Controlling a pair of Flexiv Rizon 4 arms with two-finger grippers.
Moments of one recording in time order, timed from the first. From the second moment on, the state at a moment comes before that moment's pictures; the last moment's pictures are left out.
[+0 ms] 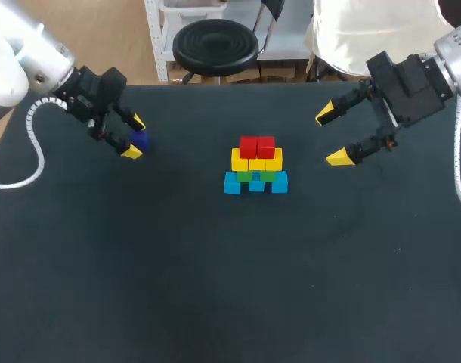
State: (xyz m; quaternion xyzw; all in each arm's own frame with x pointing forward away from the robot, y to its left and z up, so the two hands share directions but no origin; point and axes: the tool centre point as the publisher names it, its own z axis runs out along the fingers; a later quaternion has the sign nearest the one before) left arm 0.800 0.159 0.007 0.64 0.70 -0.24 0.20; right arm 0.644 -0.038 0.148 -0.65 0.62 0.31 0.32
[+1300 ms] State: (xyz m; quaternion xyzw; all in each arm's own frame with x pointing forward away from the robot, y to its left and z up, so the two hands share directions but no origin) left arm 0.804 0.166 0.001 0.62 0.72 -0.24 0.20; right arm 0.644 -0.038 0.148 -0.65 0.62 0.31 0.32
